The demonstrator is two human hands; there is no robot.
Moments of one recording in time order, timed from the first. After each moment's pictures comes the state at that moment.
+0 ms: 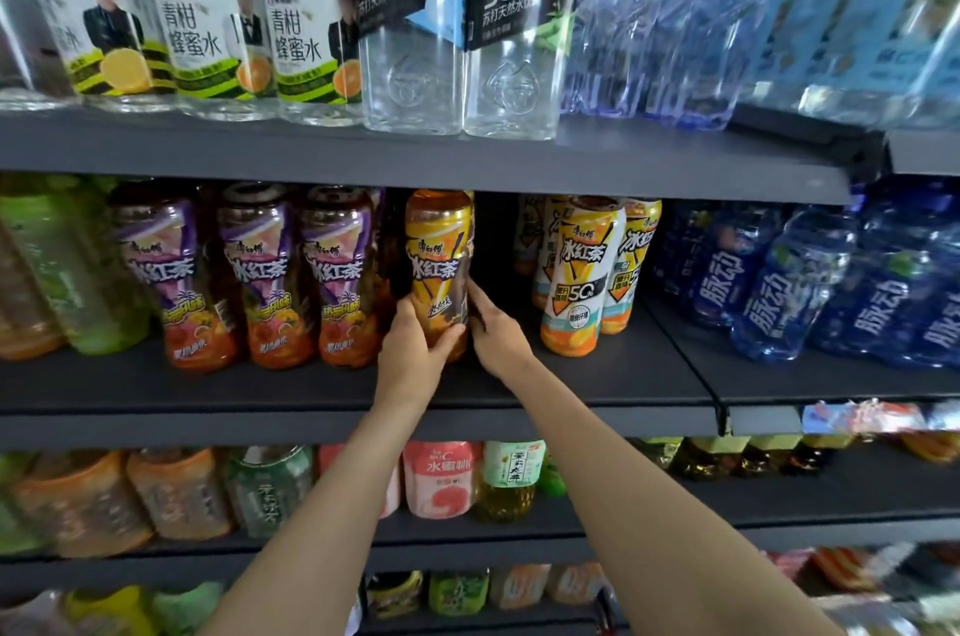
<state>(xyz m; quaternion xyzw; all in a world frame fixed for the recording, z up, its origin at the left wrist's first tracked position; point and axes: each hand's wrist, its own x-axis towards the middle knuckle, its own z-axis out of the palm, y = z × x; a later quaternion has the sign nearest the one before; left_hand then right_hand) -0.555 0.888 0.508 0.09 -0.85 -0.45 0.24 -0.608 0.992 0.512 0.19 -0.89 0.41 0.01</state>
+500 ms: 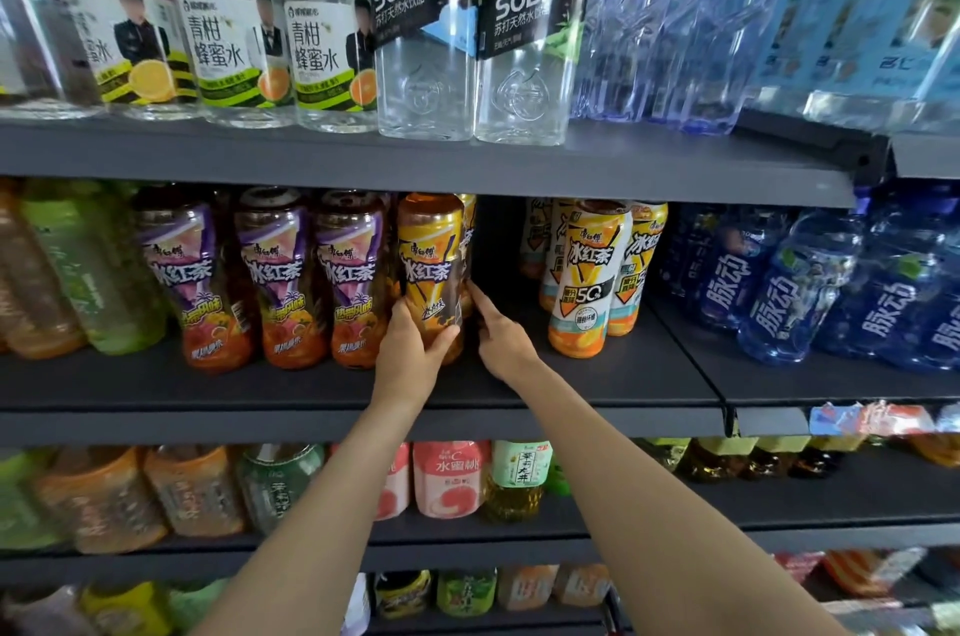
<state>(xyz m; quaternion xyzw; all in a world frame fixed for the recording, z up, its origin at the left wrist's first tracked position) -0.549 0.876 0.510 0.09 -0.86 -0.45 0.23 -0.602 0.988 0.515 0.19 -0.92 0.34 0.00</state>
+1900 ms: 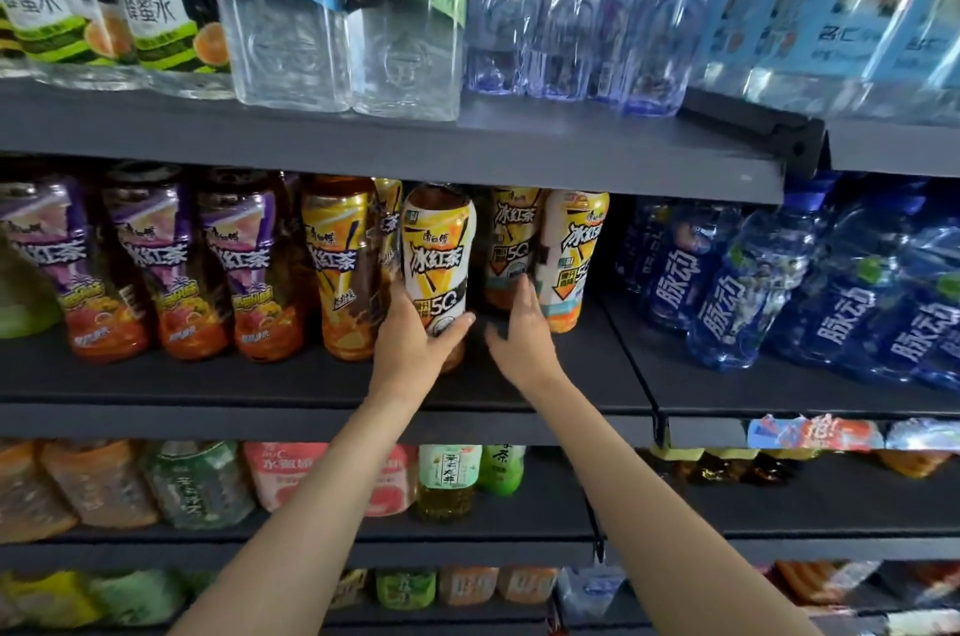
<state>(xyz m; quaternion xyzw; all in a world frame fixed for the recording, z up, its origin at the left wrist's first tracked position) -0.573 0.963 0.516 0.07 -0.82 -0.50 0.27 -0.628 1.081 0.505 0.15 -0.90 0.40 0.08</state>
